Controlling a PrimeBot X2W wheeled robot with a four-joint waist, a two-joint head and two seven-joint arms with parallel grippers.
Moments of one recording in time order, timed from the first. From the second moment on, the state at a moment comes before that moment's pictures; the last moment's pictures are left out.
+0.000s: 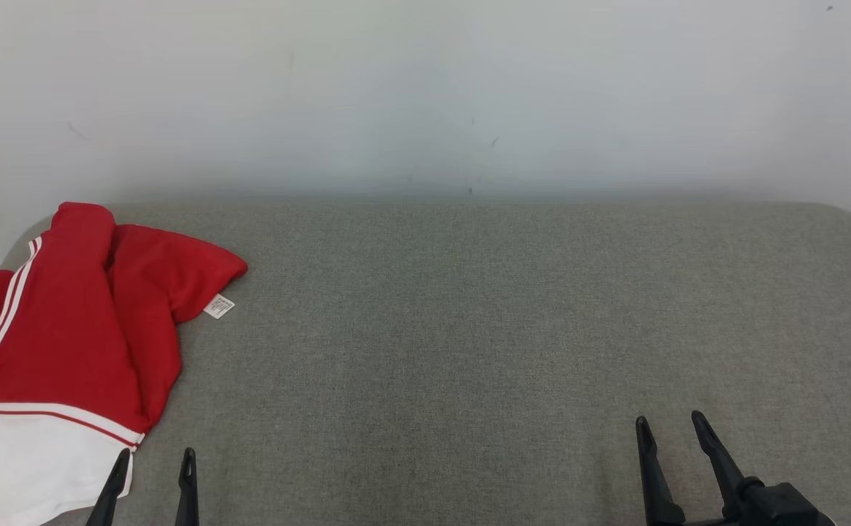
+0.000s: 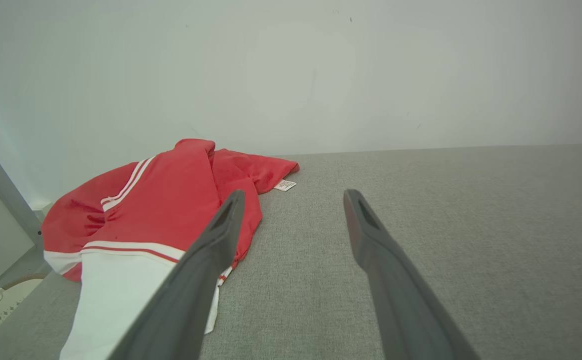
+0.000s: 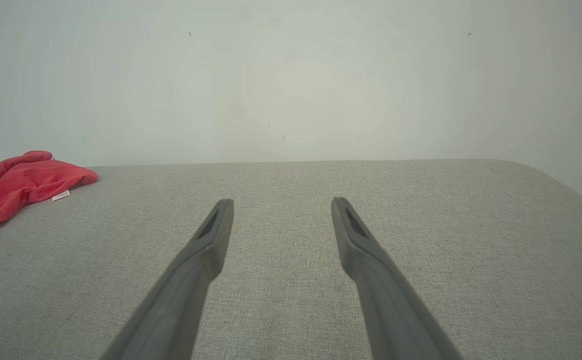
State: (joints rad) left arm 0.10 0.13 0.06 0.11 -0.09 -0.13 -0.26; right arm 0.06 -0.05 0.01 0.19 0.09 0.13 -0.26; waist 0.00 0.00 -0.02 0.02
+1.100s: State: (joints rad) left arm 0.08 0.12 0.09 0.11 -0.04 -0.12 -0.26; right arm 0.06 -0.05 0.00 0.20 0.12 0.13 -0.26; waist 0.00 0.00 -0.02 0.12
